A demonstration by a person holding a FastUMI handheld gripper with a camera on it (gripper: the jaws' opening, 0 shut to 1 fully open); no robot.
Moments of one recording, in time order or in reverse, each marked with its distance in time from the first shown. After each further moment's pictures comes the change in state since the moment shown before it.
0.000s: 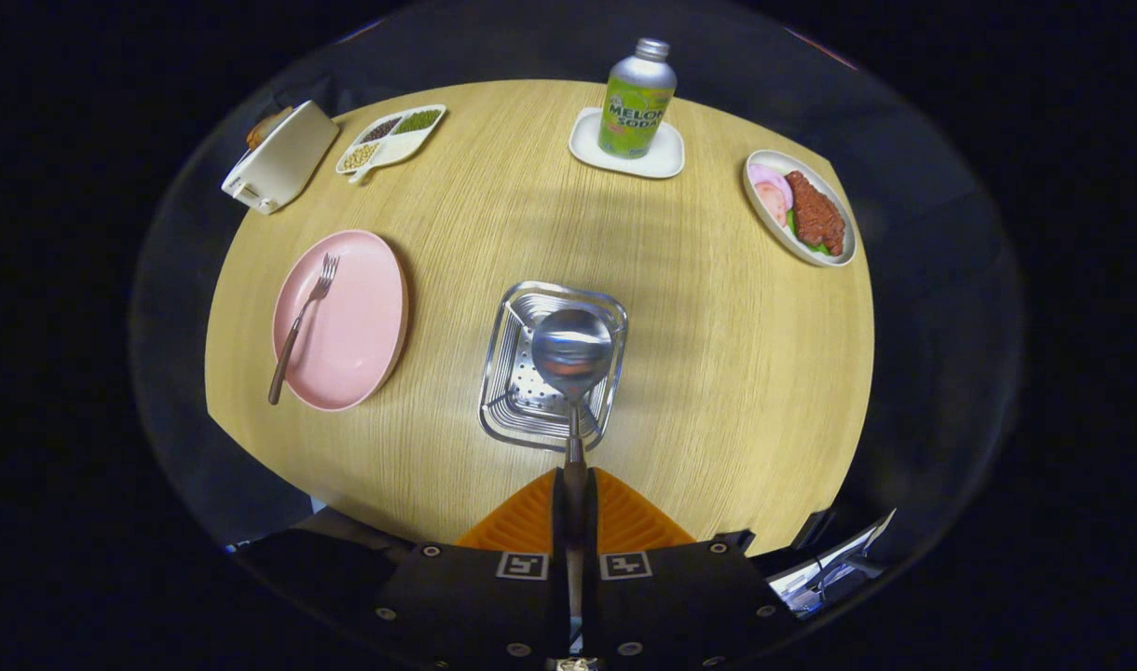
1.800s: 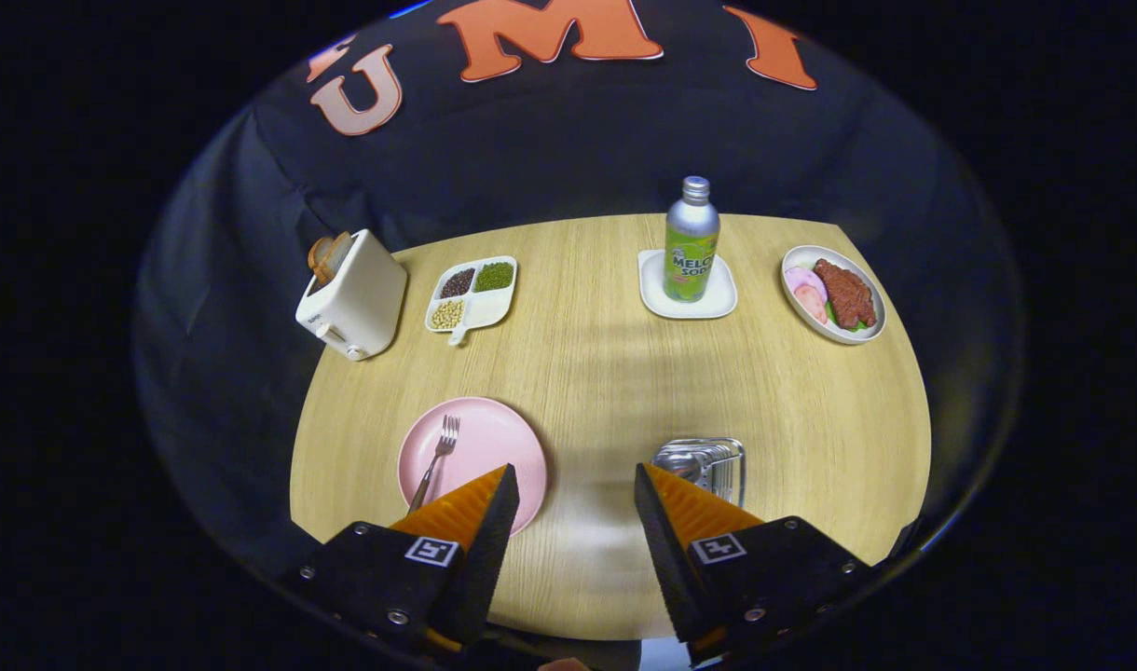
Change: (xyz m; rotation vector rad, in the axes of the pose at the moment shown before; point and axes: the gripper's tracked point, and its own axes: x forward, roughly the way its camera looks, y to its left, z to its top) arm -0.061 0.100 0.098 0.155 -0.509 0.185
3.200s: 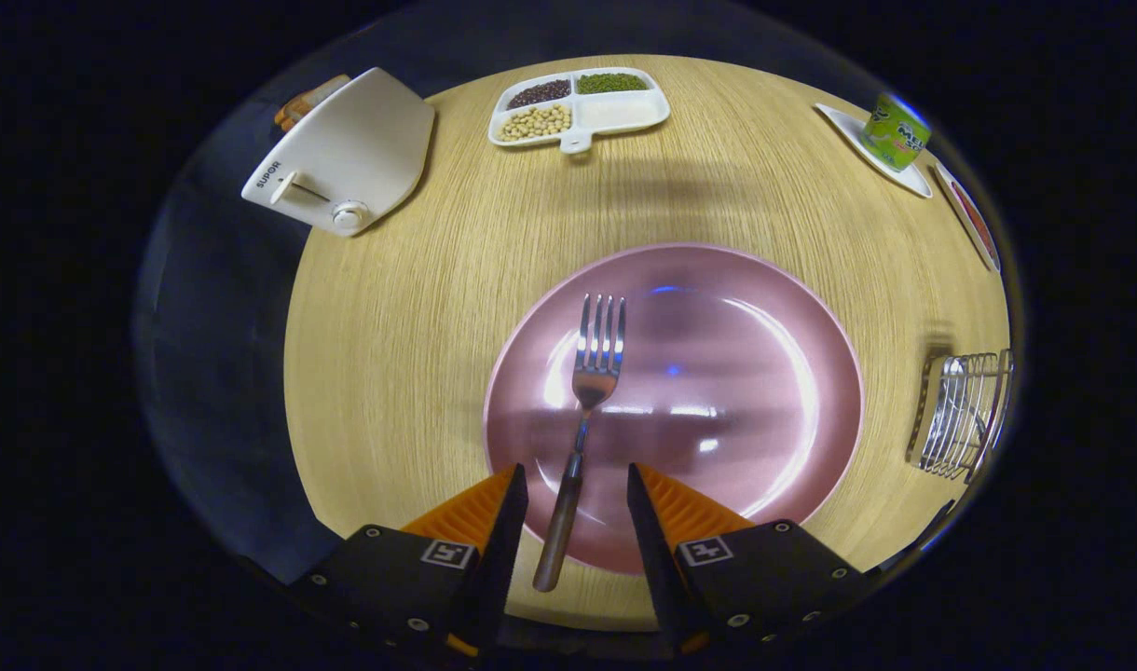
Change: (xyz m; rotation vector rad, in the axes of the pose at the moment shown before) arm 0.150 0.165 -0.113 0.017 0.431 -0.011
